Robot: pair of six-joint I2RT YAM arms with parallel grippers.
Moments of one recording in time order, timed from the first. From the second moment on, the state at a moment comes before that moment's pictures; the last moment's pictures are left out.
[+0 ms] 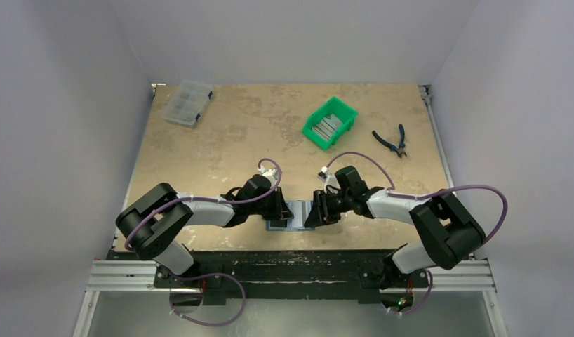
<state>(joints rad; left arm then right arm) -0.81 1.56 0.53 0.32 0.21 -0.84 0.56 1.45 0.51 0.01 -0.67 0.56</state>
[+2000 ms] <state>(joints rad) -0.81 1.51 0.50 0.27 0.20 -0.85 0.63 1.45 0.62 -0.02 -0.67 0.60</state>
